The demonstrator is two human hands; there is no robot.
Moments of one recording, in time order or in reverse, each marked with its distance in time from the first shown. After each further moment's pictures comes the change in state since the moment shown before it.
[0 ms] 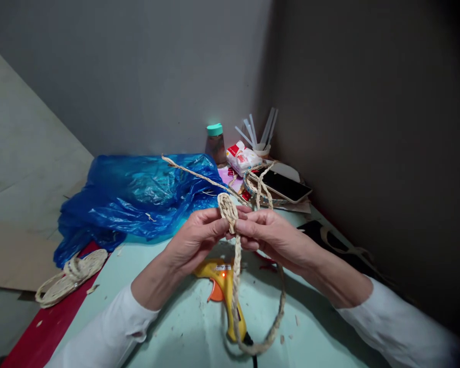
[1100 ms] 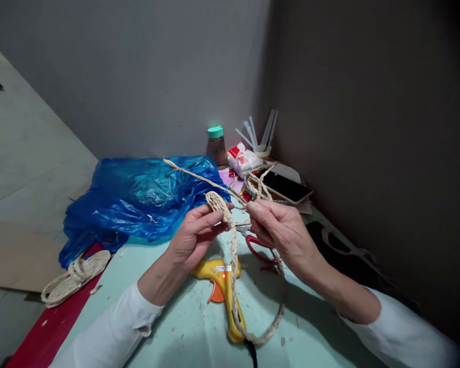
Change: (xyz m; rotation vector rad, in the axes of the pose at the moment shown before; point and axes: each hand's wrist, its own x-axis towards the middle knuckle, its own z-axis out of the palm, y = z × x) left_hand 0.005 -0.005 -0.003 -0.189 0.225 0.085; right_hand -0.012 -0.007 0.005 -0.388 0.348 -0.322
